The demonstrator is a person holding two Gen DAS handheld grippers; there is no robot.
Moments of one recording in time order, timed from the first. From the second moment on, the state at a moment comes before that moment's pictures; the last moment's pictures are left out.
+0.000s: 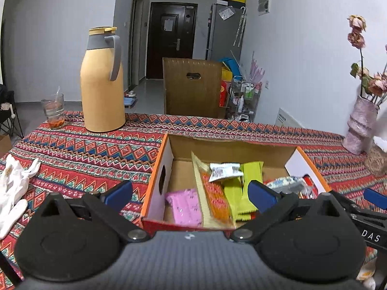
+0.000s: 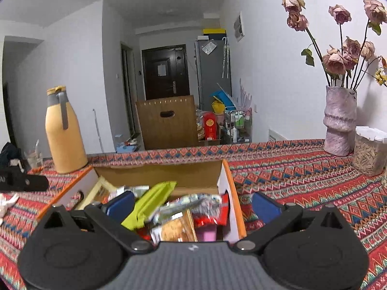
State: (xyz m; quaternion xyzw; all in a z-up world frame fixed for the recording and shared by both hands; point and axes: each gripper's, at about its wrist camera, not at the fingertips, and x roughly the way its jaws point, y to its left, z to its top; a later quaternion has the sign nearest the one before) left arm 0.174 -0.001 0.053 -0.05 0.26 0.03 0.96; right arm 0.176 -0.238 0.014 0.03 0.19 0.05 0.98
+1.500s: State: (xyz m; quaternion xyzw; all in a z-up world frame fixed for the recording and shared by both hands) left arm 0.128 0.023 -0.030 -0.07 0.31 0.02 0.95; right arm 0.152 -0.263 -0.074 -0.01 0.36 0.02 0.93
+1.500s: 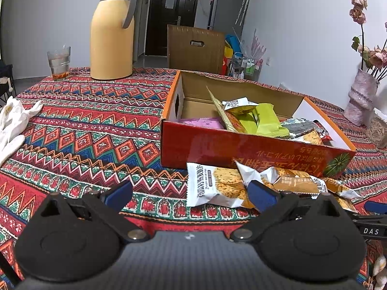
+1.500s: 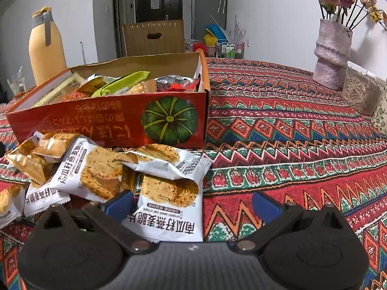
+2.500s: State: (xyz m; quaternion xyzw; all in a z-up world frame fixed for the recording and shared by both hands) left arm 0.129 0.025 -0.032 -0.08 0.32 0.01 0.94; right arm 0.072 -0.244 -0.052 -0.02 0.21 0.05 0.98
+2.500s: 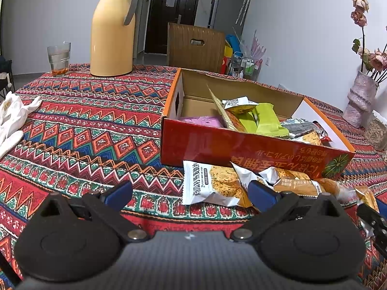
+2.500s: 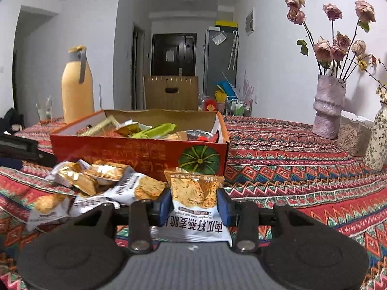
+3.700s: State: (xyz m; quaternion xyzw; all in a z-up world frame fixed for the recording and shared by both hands) left arm 0.105 -0.029 -0.052 -0.02 0.41 0.05 0.91; right arm 0.055 -0.254 -0.062 0.02 0.21 0.10 0.97
